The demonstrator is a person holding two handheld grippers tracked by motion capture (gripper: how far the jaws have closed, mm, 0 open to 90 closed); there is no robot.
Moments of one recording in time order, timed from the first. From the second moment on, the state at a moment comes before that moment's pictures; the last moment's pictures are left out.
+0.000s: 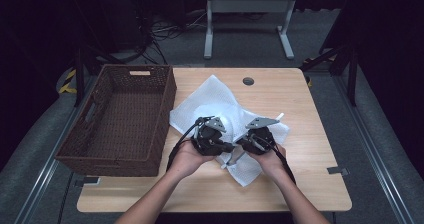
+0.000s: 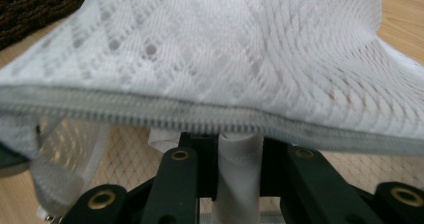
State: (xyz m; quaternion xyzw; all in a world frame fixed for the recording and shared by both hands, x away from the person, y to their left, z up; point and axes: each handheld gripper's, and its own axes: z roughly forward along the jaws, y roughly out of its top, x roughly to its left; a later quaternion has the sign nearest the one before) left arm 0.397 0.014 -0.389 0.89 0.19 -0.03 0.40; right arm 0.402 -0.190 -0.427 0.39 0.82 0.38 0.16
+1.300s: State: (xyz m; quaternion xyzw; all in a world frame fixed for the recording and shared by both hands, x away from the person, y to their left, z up) left arm 0.397 0.014 -0.389 0.89 0.19 -0.04 0.40; right arm 0.387 -0.199 -0.431 0.34 0.85 0.38 0.15
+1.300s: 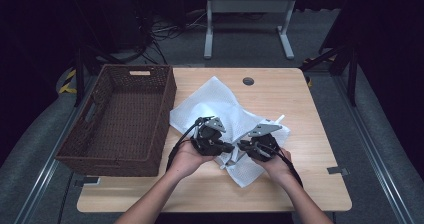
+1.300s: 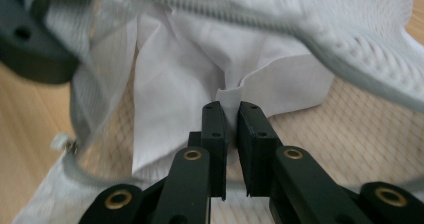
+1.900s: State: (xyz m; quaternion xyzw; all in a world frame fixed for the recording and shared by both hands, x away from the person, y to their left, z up) left arm 0.399 0.017 -0.389 0.89 0.20 -0.03 0.41; right arm 0.394 -0.195 -0.426 0.35 0.83 0.40 0.15
